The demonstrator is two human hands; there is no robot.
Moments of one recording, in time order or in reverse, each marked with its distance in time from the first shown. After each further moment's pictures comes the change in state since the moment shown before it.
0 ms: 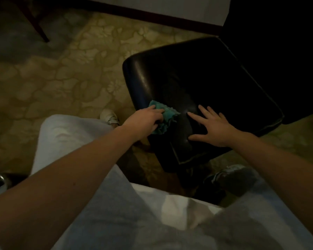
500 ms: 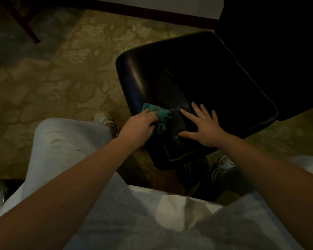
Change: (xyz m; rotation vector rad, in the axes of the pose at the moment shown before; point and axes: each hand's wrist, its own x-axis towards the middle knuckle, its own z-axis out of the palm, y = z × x) left_hand -0.010 0.015 0.014 -0.100 0.123 -0.104; right_hand 0.007 -0.011 0.019 0.171 0.098 0.041
